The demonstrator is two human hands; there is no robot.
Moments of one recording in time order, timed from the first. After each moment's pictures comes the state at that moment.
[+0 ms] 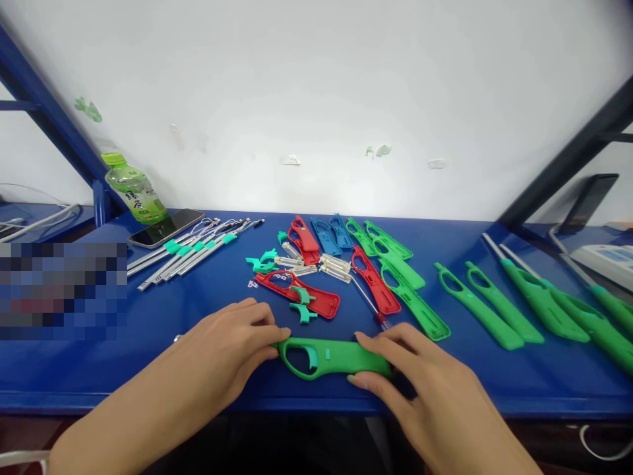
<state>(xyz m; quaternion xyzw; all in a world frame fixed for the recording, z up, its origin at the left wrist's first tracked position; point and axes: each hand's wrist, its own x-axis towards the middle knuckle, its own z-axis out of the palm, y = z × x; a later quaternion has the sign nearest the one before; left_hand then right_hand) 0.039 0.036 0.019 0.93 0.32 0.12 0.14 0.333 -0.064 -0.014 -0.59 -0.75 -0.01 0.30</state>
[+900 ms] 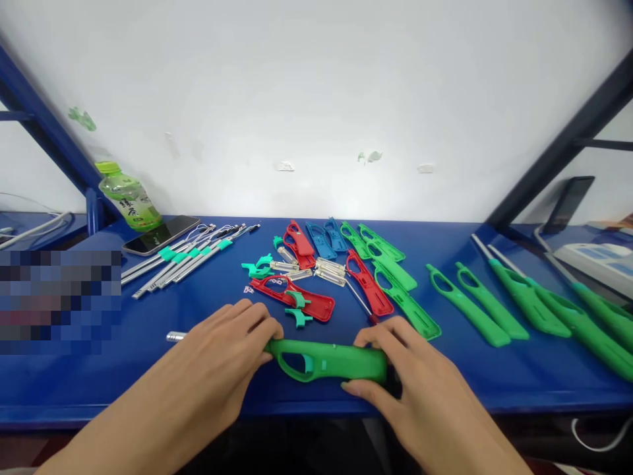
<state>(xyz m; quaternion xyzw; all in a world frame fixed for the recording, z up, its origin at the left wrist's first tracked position) 0.047 0.018 0.027 0.94 0.32 0.12 -0.01 0.343 -0.063 -0.012 -0.60 -0.76 0.05 0.26</state>
